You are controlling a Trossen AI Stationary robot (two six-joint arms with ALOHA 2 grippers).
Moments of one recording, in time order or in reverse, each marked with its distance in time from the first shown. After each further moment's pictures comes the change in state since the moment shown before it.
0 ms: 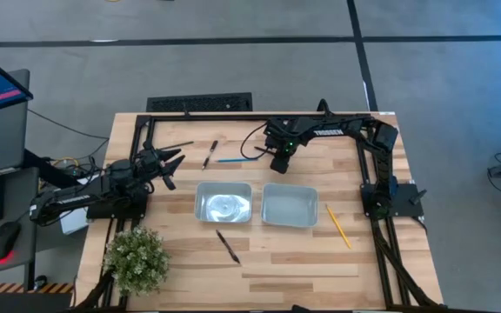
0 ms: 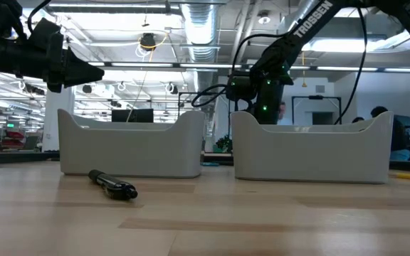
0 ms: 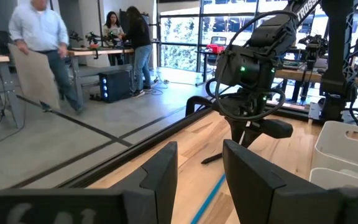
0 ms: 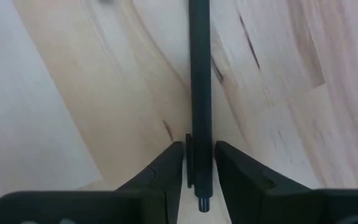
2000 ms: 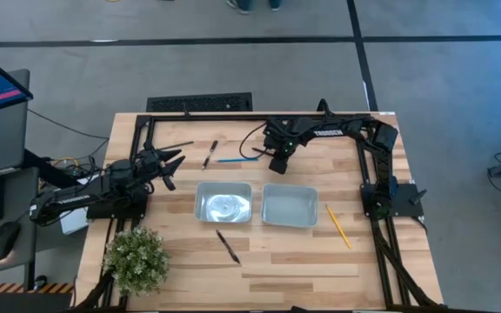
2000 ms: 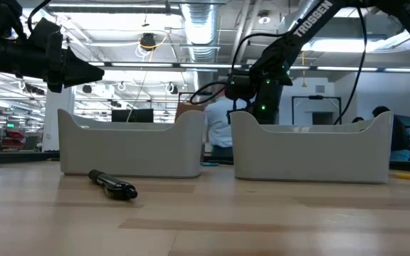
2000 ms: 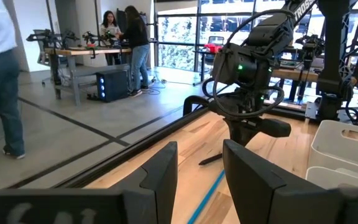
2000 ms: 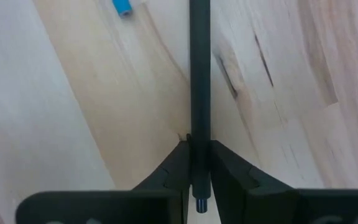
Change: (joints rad) left arm 0.000 0.000 0.000 0.000 0.010 0.000; right arm 0.007 -0.023 0.001 0.015 -0.030 -0.018
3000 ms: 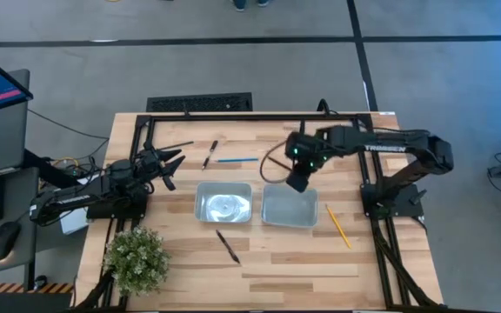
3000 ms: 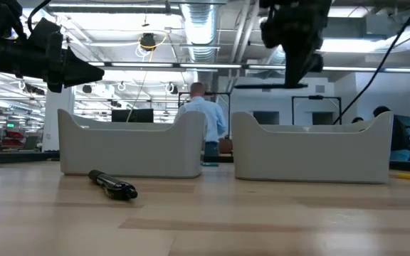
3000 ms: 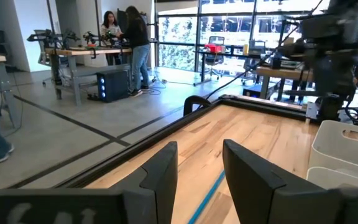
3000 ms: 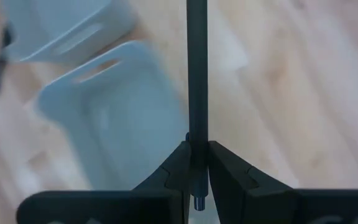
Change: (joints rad) left arm 0.000 0.000 0.000 0.000 -0.002 0.000; right arm 0.334 -0.518 -0.001 -0.417 -0.004 0.515
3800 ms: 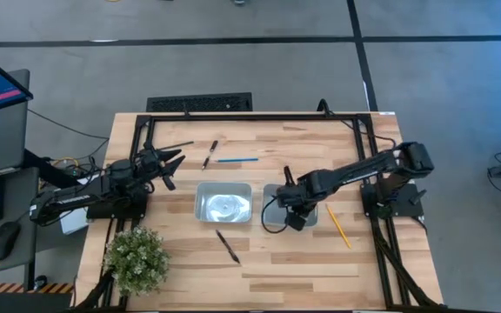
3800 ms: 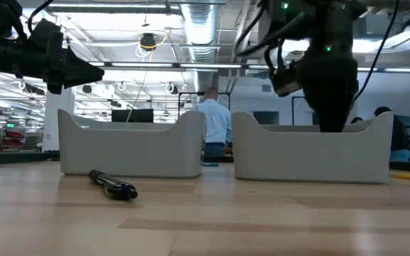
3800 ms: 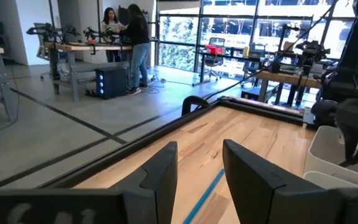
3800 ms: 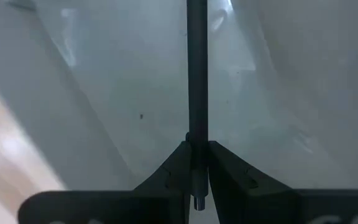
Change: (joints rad) left arm 0.000 0.000 0.000 0.000 -0.001 -0.044; right arm 0.272 0.228 -0.190 0.150 0.034 0.259
